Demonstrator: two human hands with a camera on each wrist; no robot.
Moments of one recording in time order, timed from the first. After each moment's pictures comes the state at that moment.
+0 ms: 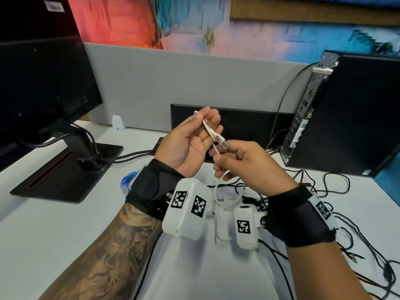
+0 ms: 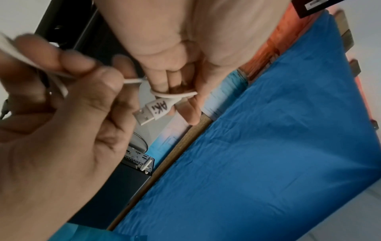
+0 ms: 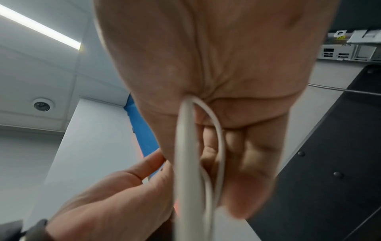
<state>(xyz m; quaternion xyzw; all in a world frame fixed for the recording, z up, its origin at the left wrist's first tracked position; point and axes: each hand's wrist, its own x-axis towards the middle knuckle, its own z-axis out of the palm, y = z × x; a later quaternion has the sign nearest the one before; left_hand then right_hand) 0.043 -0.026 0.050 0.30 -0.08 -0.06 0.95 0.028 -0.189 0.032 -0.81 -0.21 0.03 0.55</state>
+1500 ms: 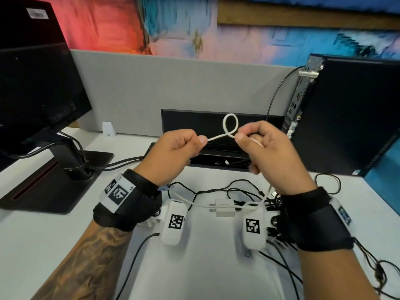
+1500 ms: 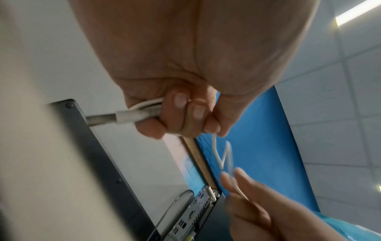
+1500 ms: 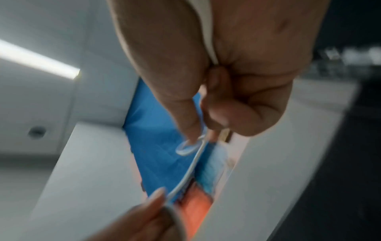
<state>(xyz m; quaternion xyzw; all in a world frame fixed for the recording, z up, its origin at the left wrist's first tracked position) 0.041 -0.005 0.045 0.81 -0.22 0.10 0.53 0.023 -0.220 0.055 -0.77 -0.10 -0.13 0.61</state>
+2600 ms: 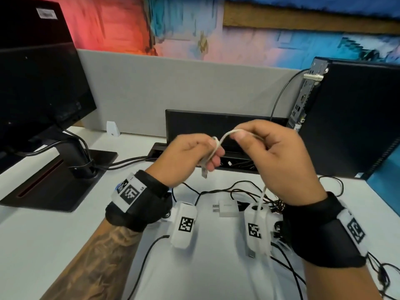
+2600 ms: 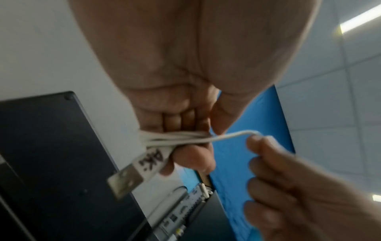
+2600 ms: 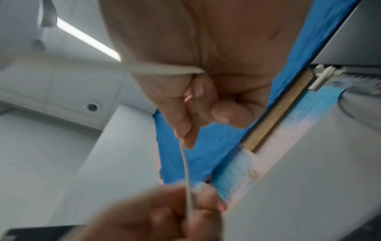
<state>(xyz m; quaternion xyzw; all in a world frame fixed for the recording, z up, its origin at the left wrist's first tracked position) 0.040 -0.011 0.040 0.75 -0.24 0.01 0.62 -0.006 -0.206 0.075 -0.81 -0.22 -0.25 0.47</state>
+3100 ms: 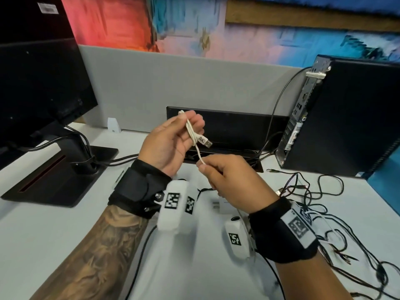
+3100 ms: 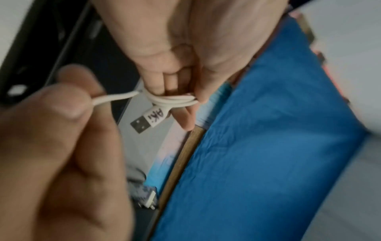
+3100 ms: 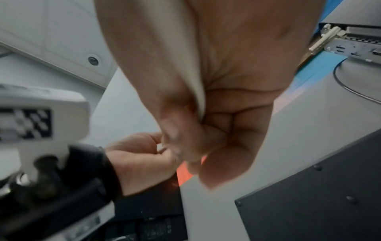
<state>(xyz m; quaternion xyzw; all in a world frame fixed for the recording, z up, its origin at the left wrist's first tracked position) 0.057 -0.004 0.043 0.40 -0.09 0.01 0.91 0.015 -0.169 0.022 -0.90 -0.24 -0.06 0.37</state>
